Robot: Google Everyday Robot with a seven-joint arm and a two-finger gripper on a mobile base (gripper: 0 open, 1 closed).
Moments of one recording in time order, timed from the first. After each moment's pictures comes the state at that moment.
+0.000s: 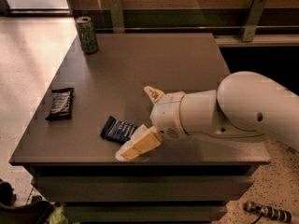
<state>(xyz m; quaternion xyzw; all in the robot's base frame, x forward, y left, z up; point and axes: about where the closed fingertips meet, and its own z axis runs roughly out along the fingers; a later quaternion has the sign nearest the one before) 0.451 0.037 0.847 -0.53 0.68 0.25 0.44</state>
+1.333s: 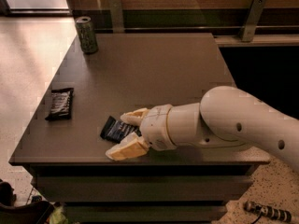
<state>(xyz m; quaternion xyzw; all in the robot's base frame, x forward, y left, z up) 0.441 0.063 0.812 -0.54 0.68 0.27 0.42</state>
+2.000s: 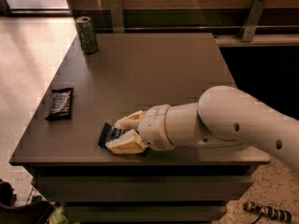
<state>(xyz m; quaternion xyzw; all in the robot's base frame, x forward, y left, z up) 0.440 0.064 0.813 -0.54 0.68 0.27 0.42</state>
